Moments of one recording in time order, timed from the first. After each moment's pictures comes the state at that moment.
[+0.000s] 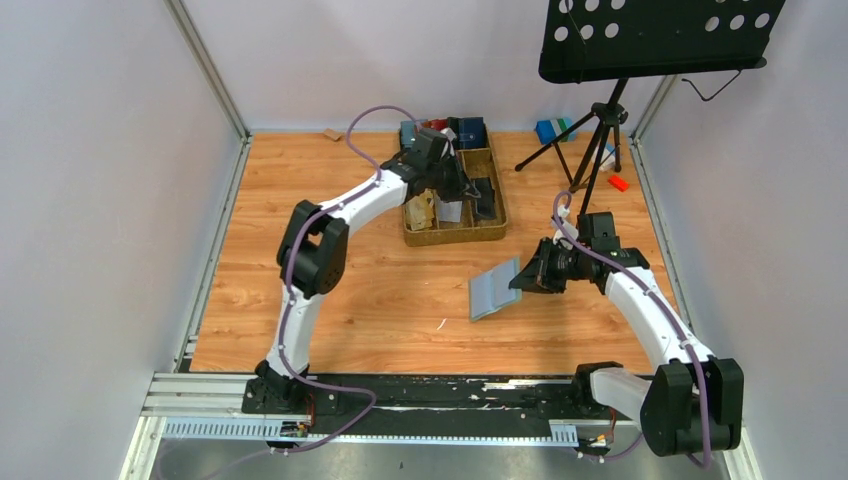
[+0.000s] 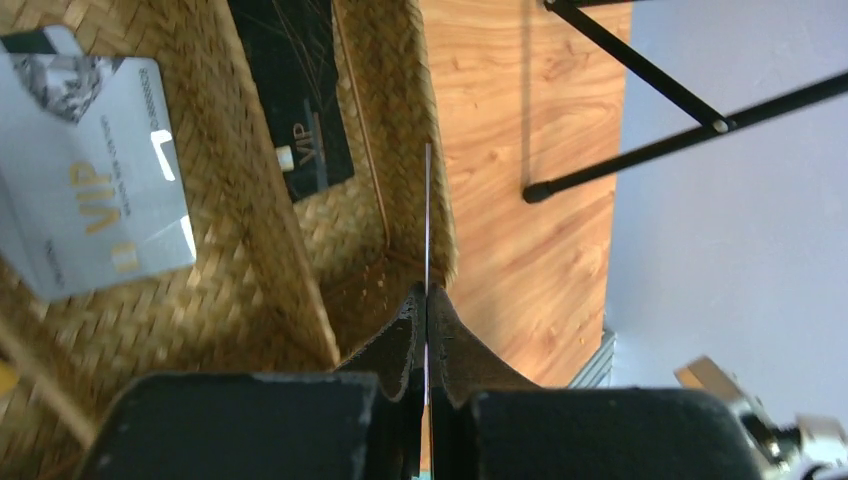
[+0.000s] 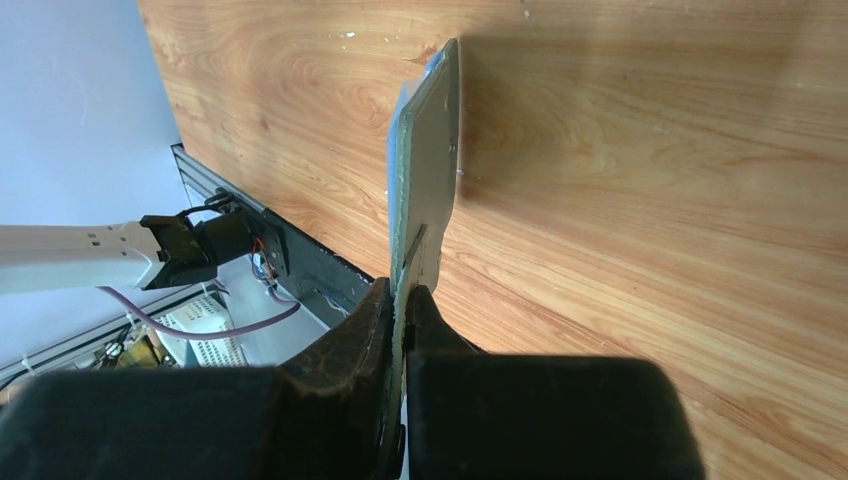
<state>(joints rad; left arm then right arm) -0.59 2.14 1.78 -0.27 0.35 -0.86 0.10 1.12 0.75 -0.64 -0.69 0.46</state>
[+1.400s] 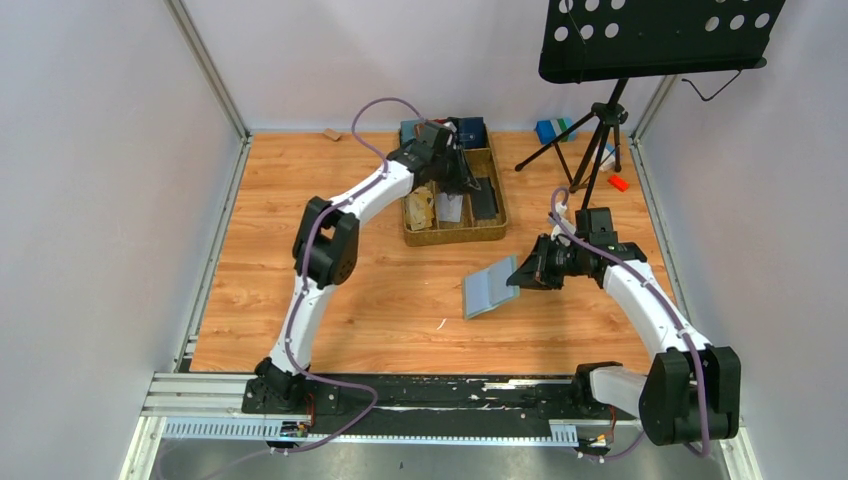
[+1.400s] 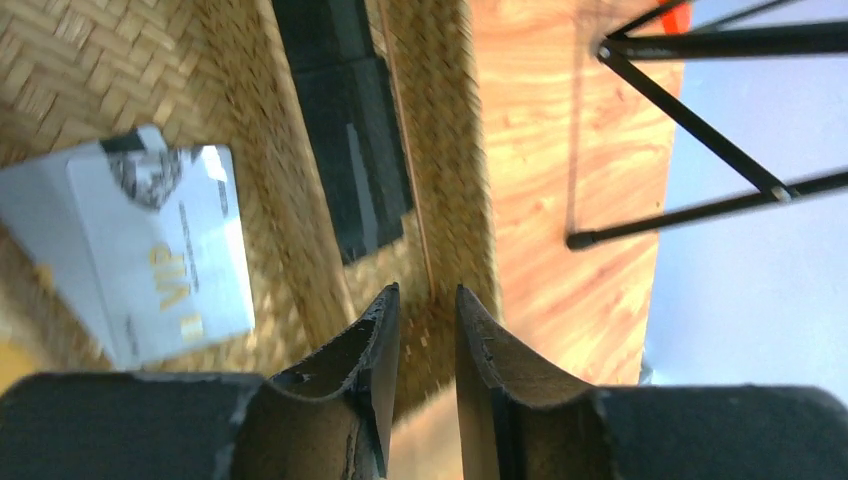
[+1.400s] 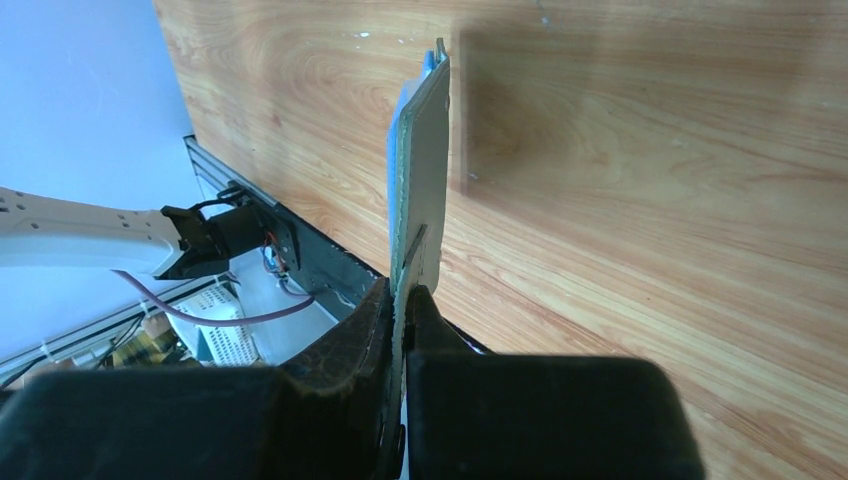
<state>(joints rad) -0.58 2.39 2.09 -0.40 0.30 -0.81 0.10 1.17 0.77 -0.64 -0.71 0.44</state>
